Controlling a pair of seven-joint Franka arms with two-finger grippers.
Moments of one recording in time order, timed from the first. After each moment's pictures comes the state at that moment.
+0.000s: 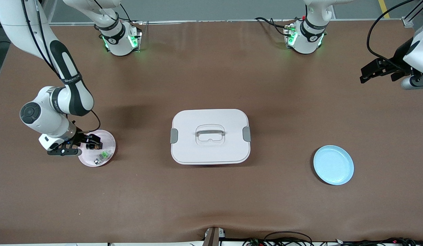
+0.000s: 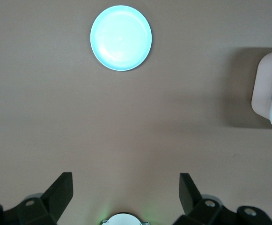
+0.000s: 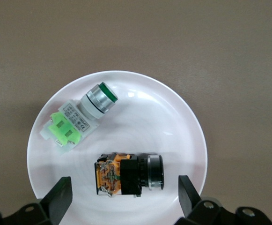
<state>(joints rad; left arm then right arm) 0.11 -0.05 -0.18 -1.59 0.00 1.47 -0.12 -0.03 0.45 -0.05 -2.06 0.06 2.56 -0.14</state>
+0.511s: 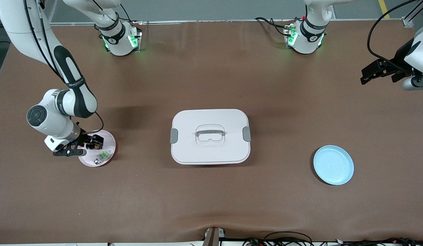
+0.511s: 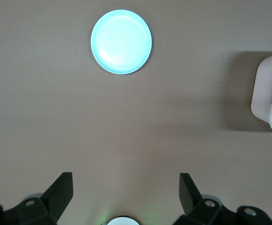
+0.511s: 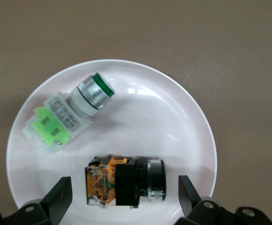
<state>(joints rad) 0.11 -0.05 -0.18 -1.59 0.00 1.49 -0.12 -0.04 0.50 -0.05 -2.06 0.06 2.60 -0.18</state>
